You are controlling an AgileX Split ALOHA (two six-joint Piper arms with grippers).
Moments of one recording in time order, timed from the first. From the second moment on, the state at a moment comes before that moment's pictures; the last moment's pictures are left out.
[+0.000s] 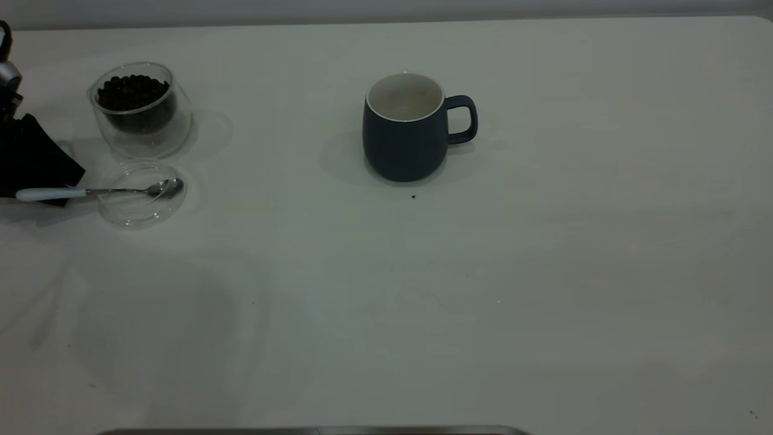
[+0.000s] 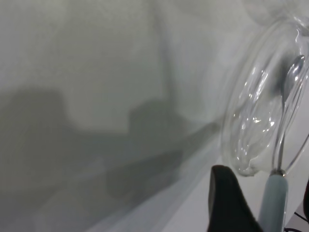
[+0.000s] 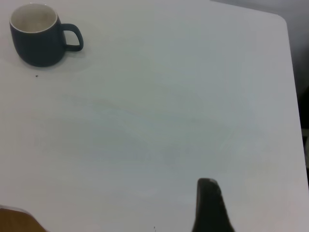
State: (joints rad) left arm 0.44 2.68 -1.78 -0.77 1.16 0.85; right arm -0.02 -0.02 -0.47 0.11 1.14 -0.23
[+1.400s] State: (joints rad) left arm 0.44 2.57 -1.77 -0.77 1.16 0.79; right arm -0.02 -0.02 -0.47 0.11 1.14 -0.23
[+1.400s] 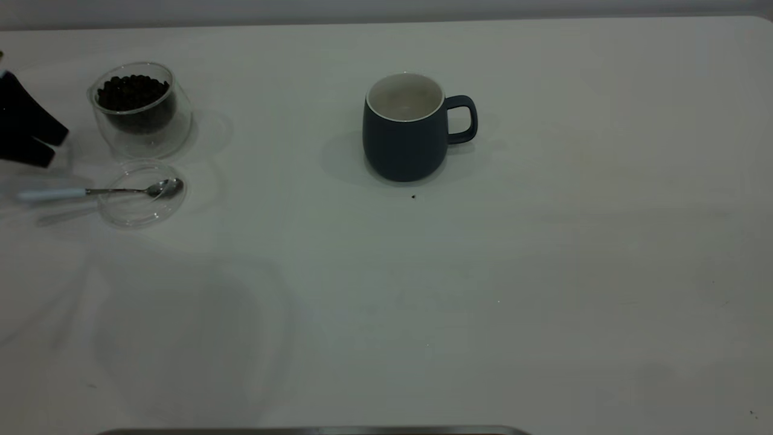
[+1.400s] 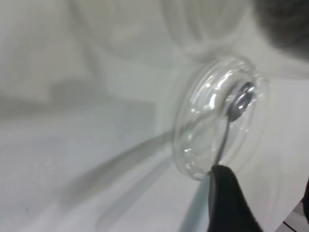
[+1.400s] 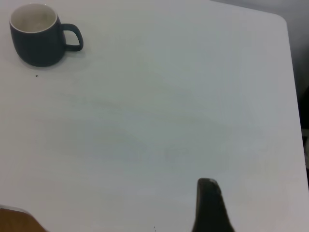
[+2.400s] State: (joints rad) left arm 0.23 2.14 -1.26 -0.52 1.07 0.50; right arm -0.02 -0.02 -0.47 0.11 1.14 -0.23
